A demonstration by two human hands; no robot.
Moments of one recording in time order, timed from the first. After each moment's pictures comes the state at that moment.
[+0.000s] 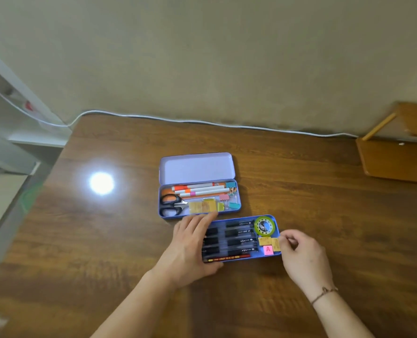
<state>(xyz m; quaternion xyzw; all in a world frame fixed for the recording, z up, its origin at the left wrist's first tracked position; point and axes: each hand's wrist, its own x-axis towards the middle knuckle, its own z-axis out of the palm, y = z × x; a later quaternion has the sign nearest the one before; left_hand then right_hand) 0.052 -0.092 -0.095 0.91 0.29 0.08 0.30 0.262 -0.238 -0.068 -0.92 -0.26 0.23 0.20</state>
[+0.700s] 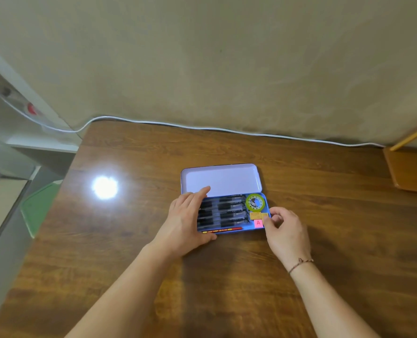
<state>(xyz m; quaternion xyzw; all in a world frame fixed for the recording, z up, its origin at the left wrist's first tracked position) 0.036 0.030 -0.106 0.90 0.31 0.09 0.30 0.227 -0.115 -0.081 -0.92 -0.25 0.20 0.25</state>
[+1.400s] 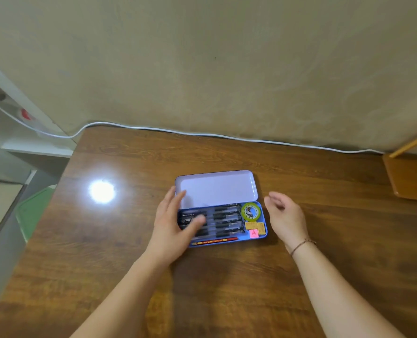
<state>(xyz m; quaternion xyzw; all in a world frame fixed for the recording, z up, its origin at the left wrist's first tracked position) 0.040 0.033 -0.111 0.75 0.45 0.19 0.45 0.271 -0.081 -0.083 -0.87 -0.20 0.28 0.35</state>
